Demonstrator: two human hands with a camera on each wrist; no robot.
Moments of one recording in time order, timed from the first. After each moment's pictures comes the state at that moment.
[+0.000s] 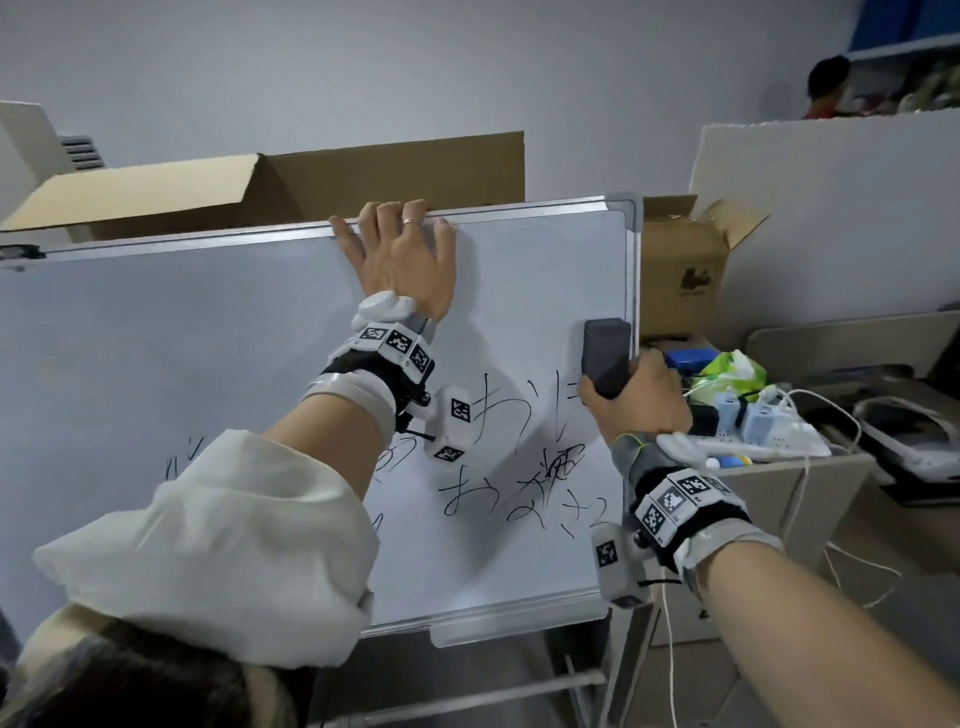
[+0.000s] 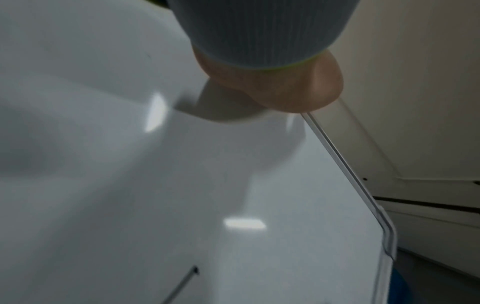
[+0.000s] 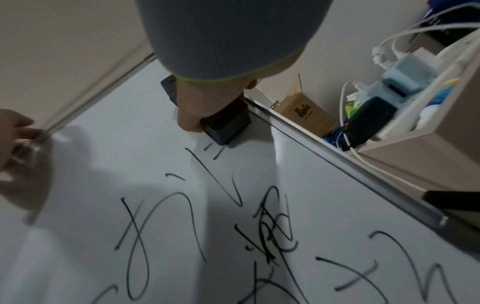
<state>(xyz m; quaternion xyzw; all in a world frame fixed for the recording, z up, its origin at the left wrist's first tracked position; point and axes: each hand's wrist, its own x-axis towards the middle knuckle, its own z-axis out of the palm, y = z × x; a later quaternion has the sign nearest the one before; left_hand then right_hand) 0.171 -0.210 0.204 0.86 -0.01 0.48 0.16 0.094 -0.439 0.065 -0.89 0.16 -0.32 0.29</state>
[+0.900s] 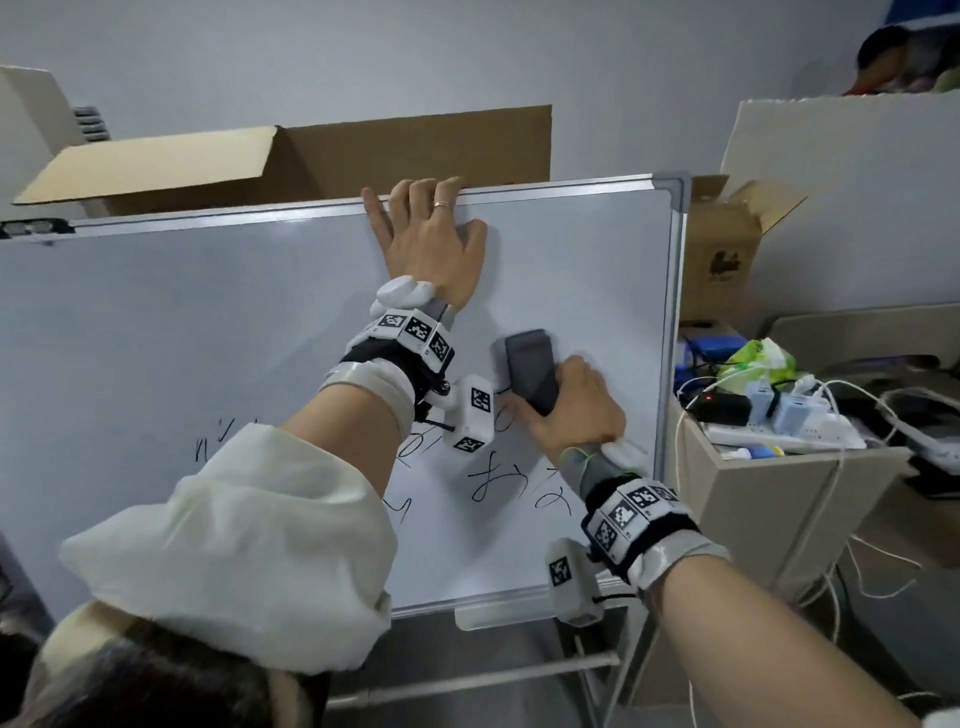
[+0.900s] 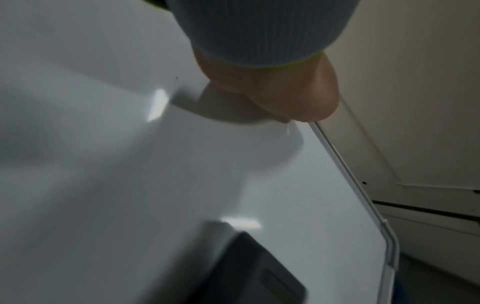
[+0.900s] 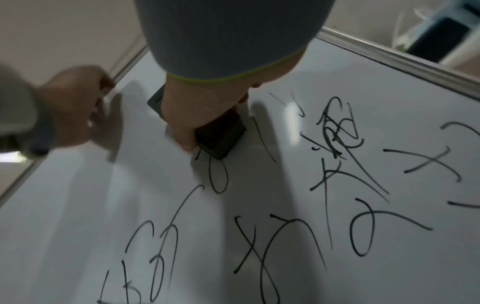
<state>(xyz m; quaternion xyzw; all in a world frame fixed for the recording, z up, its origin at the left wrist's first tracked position) 0.176 -0.180 0.202 0.87 -0.05 0.47 0.15 0.095 -0.333 0.052 -0.93 0.04 -0.26 0.26</state>
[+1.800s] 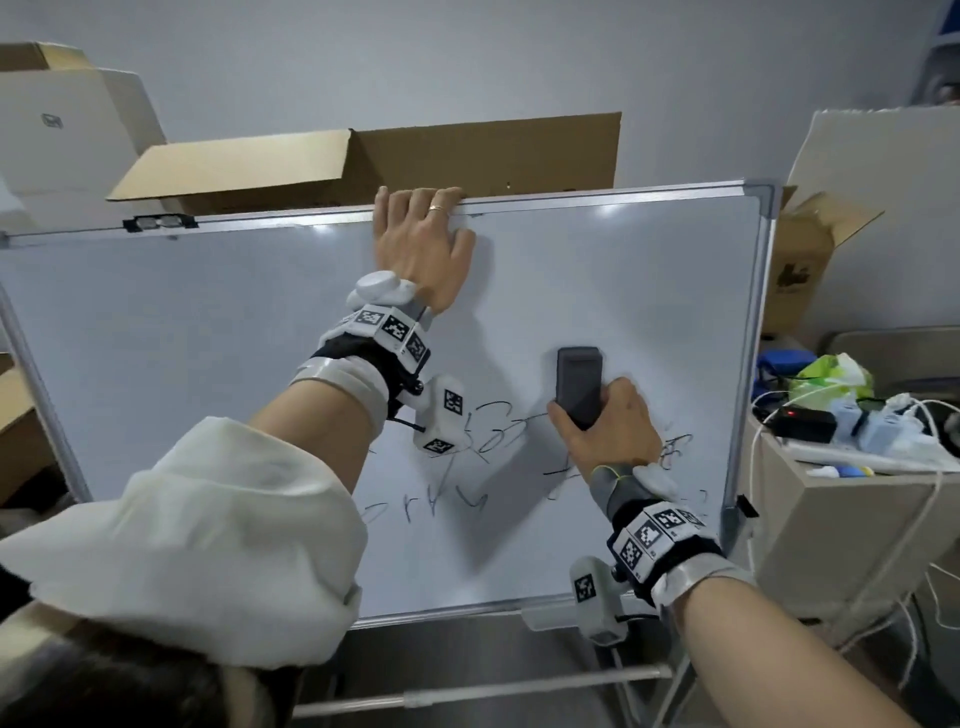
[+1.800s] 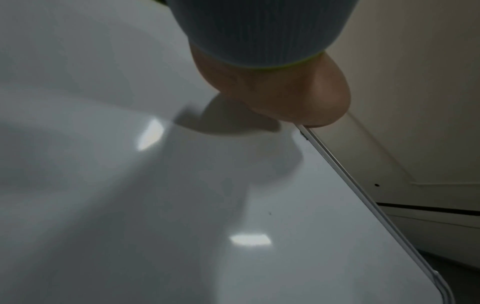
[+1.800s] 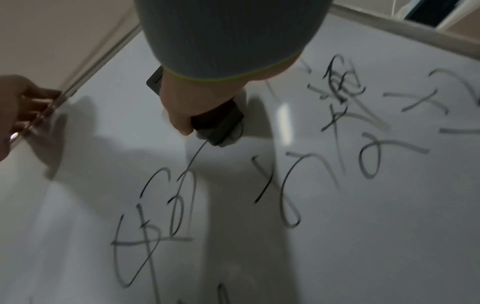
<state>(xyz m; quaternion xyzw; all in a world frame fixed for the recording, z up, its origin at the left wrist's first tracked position) 0.175 -0.047 0.215 0.89 -0.08 0.43 0.10 0.092 -0.255 0.038 -0.89 0.11 -0.28 0.34</state>
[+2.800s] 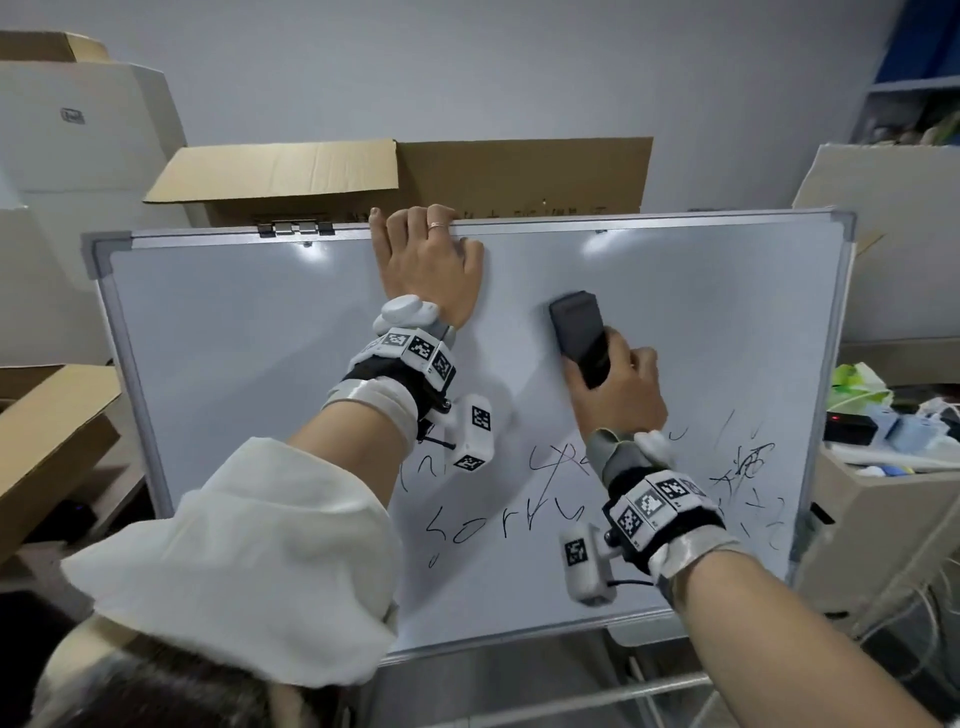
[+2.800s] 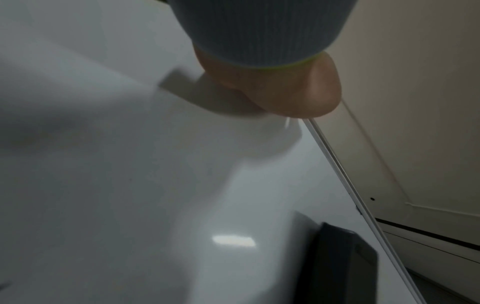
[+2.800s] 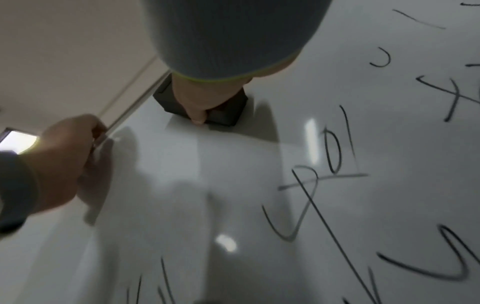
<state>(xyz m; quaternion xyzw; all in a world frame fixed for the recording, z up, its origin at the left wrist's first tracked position) 0.193 0.088 0.200 0.83 -0.02 0.54 0.16 0.115 -0.100 0.081 -0.86 0.13 -0.40 0.29</state>
